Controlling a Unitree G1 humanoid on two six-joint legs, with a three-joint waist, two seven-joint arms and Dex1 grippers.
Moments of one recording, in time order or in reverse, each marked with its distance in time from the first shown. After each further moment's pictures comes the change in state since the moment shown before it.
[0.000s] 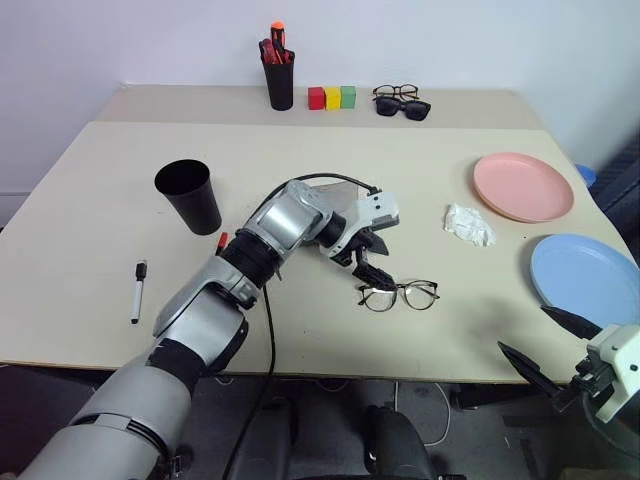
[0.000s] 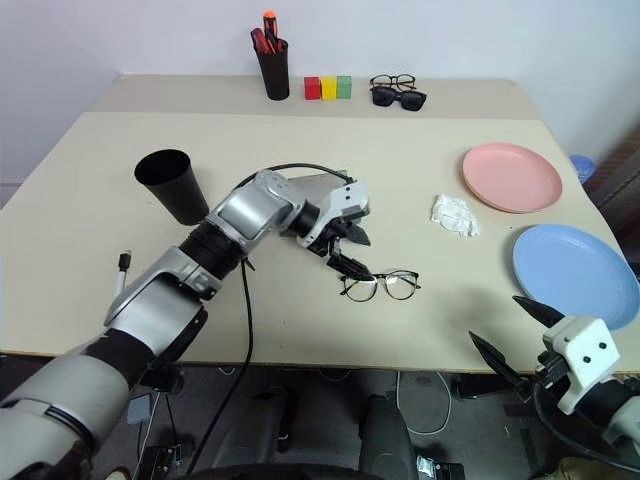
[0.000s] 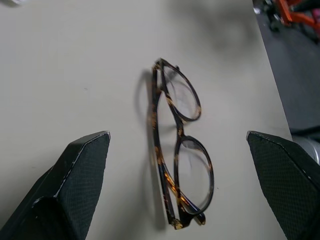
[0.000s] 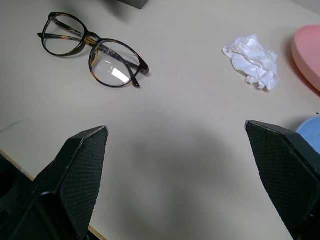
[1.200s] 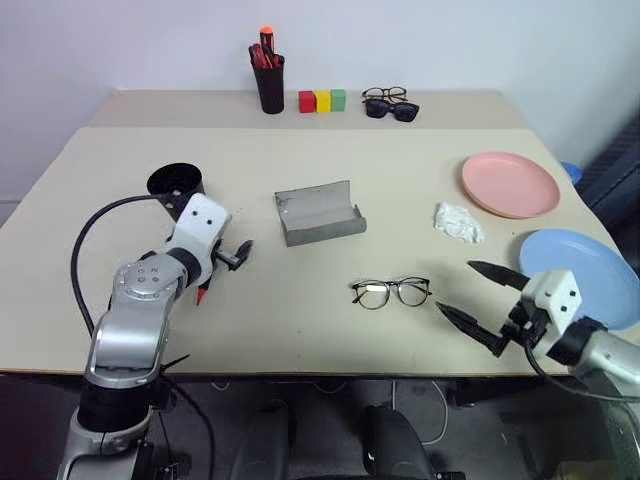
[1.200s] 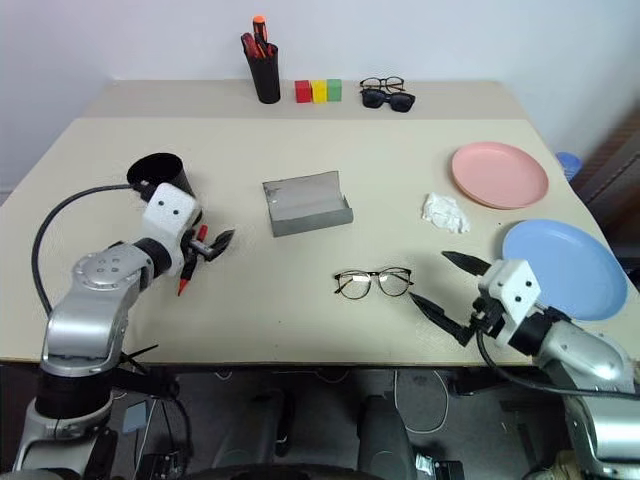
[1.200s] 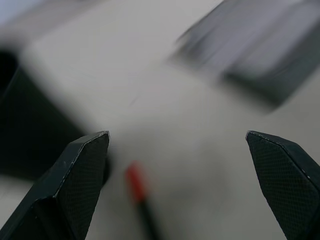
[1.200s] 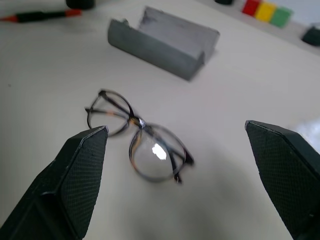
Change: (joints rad) left arm 0.842 0.281 0.608 -1.087 0.264 0.429 0.892; right arm -0.466 -0.099 0.302 0.095 0.047 0.093 0.075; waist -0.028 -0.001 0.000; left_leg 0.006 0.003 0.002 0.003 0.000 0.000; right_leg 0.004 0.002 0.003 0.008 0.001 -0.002
